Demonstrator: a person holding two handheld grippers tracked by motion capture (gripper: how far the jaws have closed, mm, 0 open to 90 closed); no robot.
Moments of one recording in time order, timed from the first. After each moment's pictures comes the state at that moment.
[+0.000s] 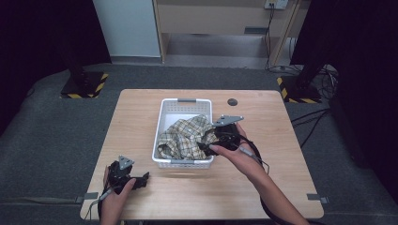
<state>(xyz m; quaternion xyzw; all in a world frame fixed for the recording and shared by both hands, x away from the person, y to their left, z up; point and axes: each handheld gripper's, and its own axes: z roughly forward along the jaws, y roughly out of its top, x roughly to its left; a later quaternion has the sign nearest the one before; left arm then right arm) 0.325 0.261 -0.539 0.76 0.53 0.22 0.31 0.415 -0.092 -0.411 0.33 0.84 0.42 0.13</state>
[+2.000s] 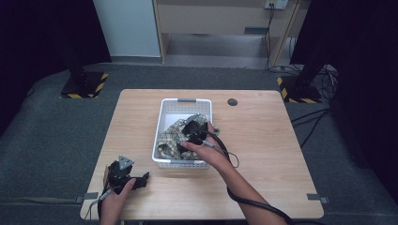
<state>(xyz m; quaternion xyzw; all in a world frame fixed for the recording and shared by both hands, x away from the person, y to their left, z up) 0.325 0.261 -0.539 0.76 0.53 0.22 0.31 0.461 -0.001 -0.465 0.32 0.89 0.30 0.14</state>
